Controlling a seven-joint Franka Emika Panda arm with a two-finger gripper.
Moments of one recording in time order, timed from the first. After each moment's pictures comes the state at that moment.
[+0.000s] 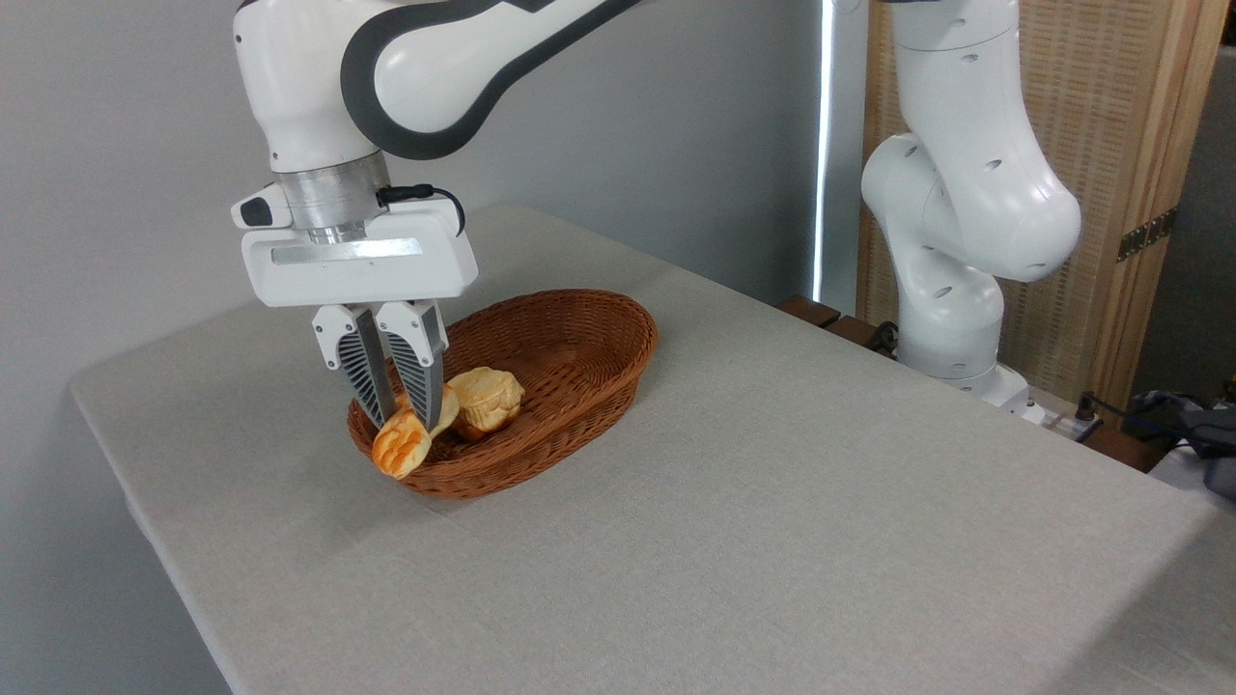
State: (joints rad) arm -0.21 0.19 -0.18 -1.73 0.19 1.92 -0.31
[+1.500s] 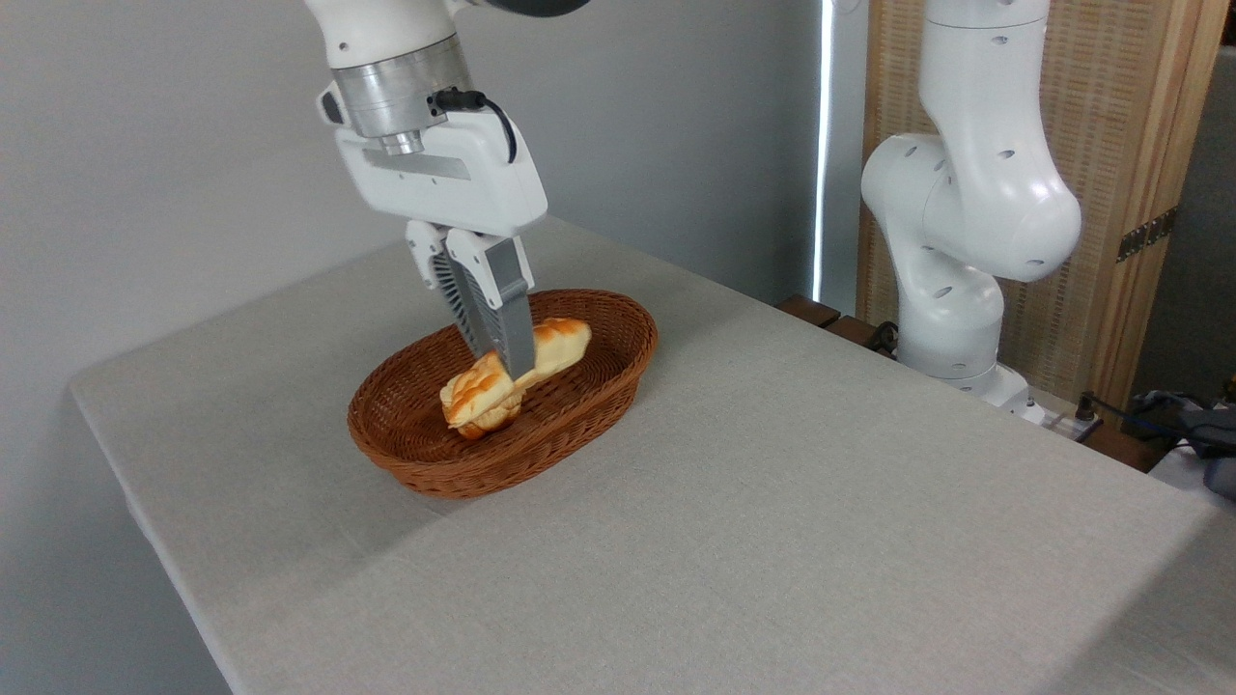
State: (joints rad) arm -0.20 -0.01 0.02 -1.71 0.11 1.63 0.55
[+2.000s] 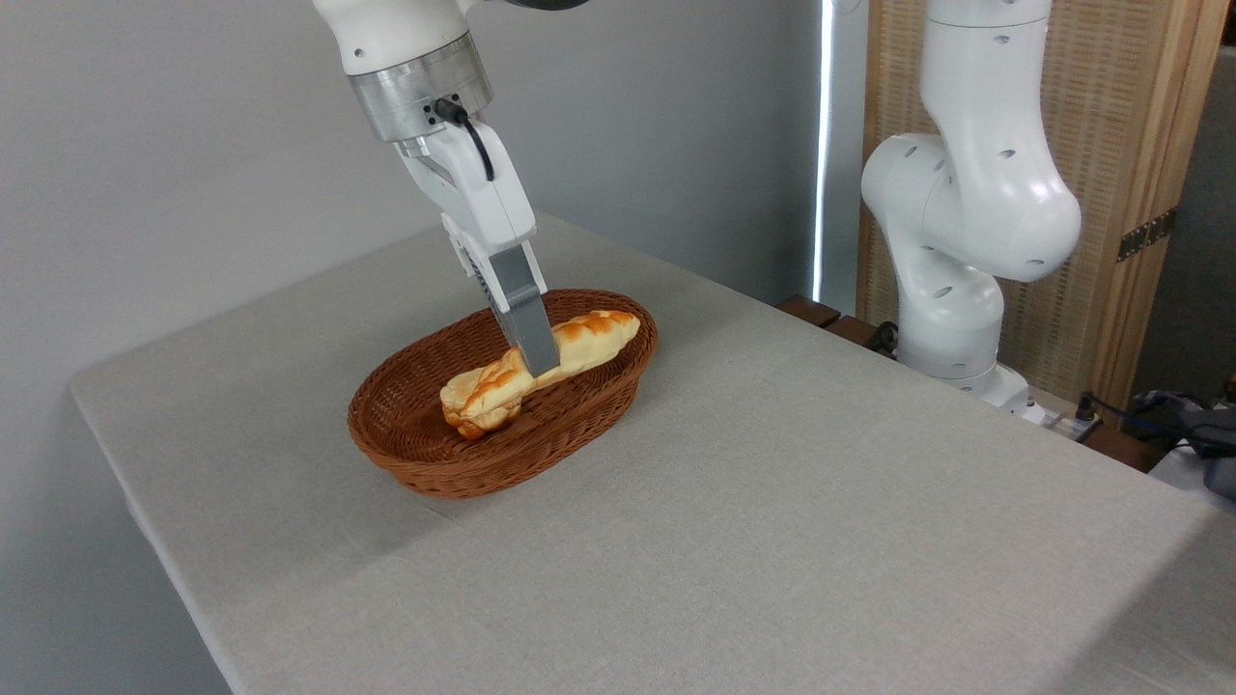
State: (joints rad) arm -0.20 -0.02 0.02 -1.72 0.11 1.57 0.82
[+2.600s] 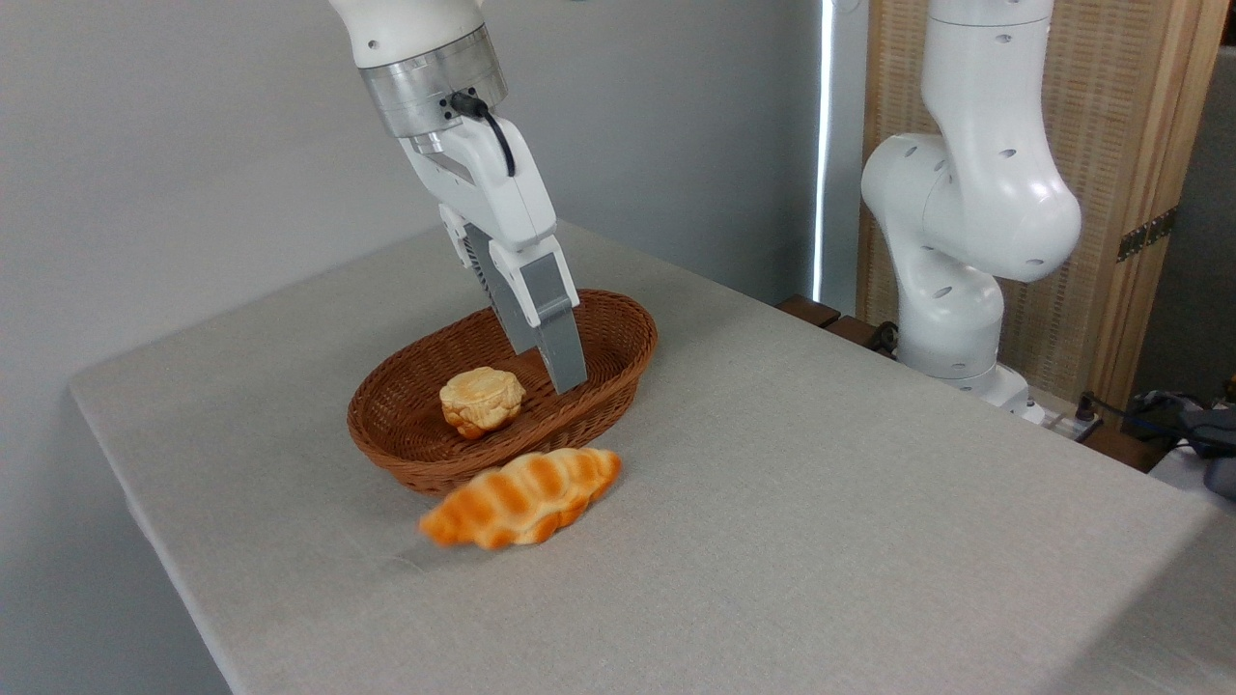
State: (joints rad) arm -0.20 -0.03 0.06 -1.72 0.11 1.57 0.82
